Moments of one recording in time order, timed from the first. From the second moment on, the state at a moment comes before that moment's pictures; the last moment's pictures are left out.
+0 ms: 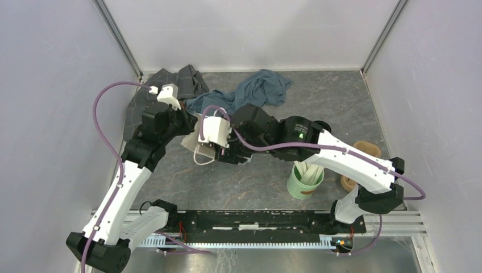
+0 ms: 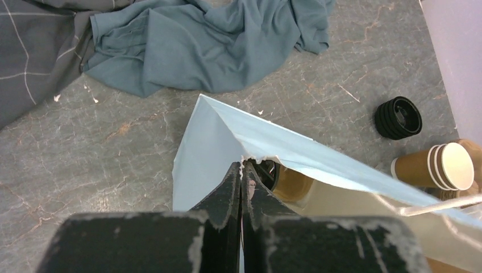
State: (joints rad) left arm -0.32 0.94 1.05 -0.52 0.00 -0.40; right arm 1.22 1.57 1.93 -1.00 0.11 -0.38
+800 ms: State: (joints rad) left arm -0.32 0.63 0.80 -0.46 -0.01 -0.47; right arm 1.32 1.65 1.91 -1.05 0.29 -0.51
